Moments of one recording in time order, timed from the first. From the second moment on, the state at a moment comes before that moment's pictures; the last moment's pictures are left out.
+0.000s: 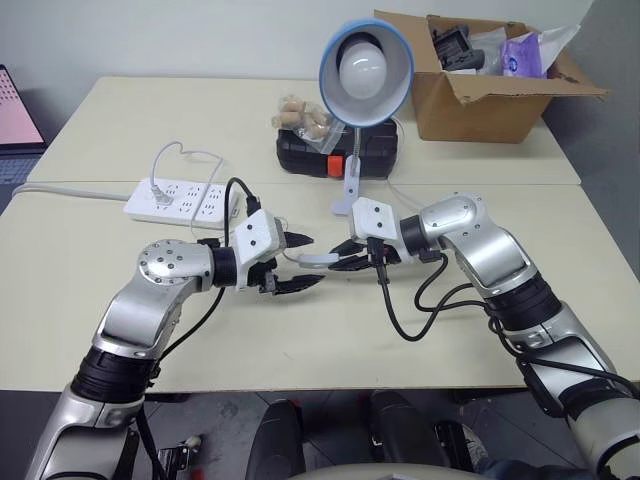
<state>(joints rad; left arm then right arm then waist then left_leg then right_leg) -0.40 0.70 -0.13 -0.19 -0.30 0.38 -1.03 -0.81 -0.43 0.41 0.05 0.07 0.43 1.24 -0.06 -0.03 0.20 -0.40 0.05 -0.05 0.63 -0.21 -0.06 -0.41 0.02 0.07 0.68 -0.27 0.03</state>
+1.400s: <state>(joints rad) -0.30 0.79 -0.04 -0.17 -0.26 0.19 -1.10 -0.83 -0.41 0.43 0.21 0.03 0.26 1.23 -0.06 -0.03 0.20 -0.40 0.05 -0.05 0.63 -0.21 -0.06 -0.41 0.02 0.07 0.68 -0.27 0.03</state>
